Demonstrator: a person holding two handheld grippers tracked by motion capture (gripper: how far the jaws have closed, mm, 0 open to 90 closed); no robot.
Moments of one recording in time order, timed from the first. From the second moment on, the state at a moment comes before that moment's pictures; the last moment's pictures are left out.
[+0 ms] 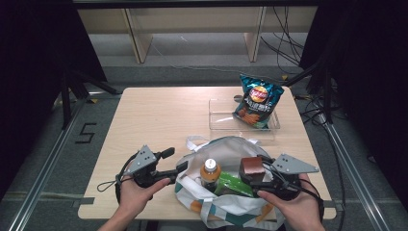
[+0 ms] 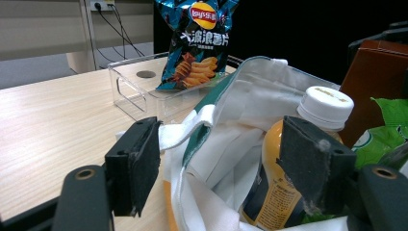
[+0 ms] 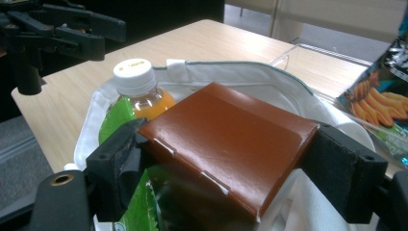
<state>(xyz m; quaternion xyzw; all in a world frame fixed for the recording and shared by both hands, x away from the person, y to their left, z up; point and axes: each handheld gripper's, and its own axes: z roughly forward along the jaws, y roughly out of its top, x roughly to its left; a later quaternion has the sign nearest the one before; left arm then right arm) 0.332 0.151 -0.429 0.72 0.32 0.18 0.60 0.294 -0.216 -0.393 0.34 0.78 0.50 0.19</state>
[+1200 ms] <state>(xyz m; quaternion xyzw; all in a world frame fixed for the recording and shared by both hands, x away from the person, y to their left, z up) 0.332 0.151 -0.430 0.72 0.32 0.17 0.60 0.287 -0.208 -0.401 0.38 0.75 0.50 0.21</state>
